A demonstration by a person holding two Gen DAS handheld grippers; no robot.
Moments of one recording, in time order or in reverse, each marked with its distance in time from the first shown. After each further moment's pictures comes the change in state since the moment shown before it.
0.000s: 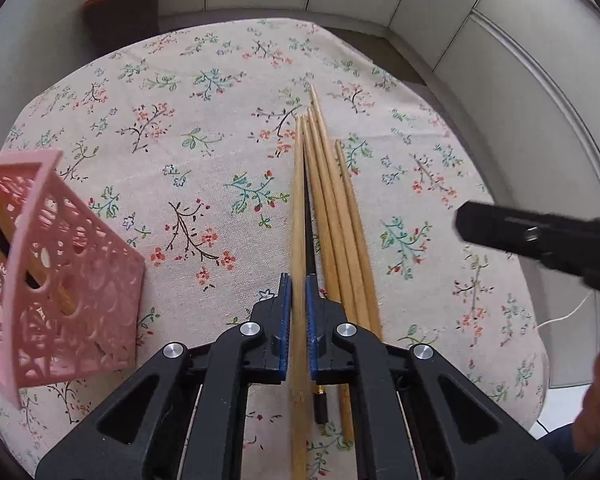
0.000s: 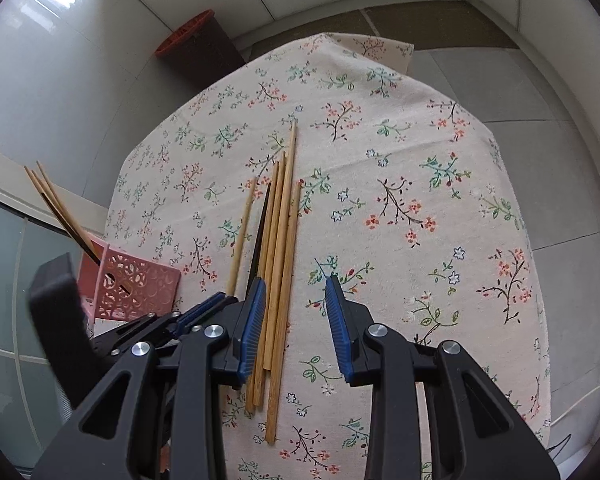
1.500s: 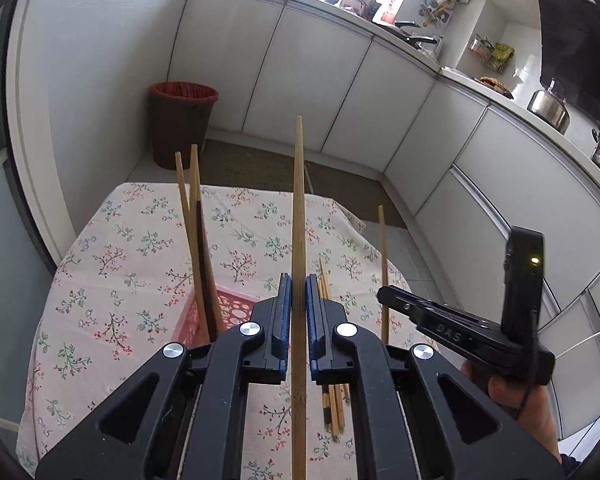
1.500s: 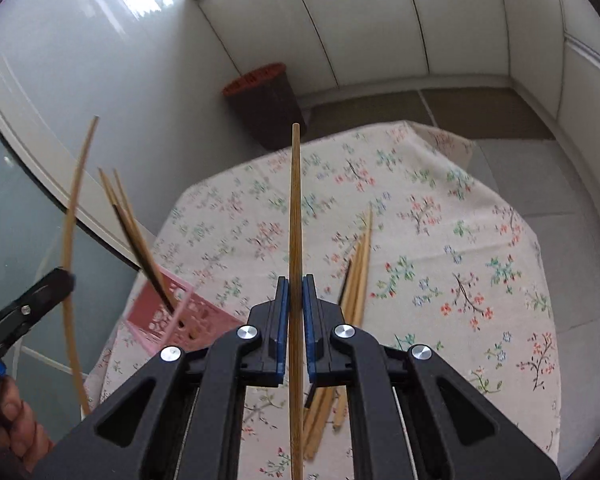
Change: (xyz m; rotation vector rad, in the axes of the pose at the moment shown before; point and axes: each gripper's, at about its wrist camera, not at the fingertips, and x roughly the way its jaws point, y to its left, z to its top) left arm -0.180 0.063 -0.009 -0.164 -0.468 -0.060; right arm -0.043 0.088 -0.002 -0.242 -0.369 0.110
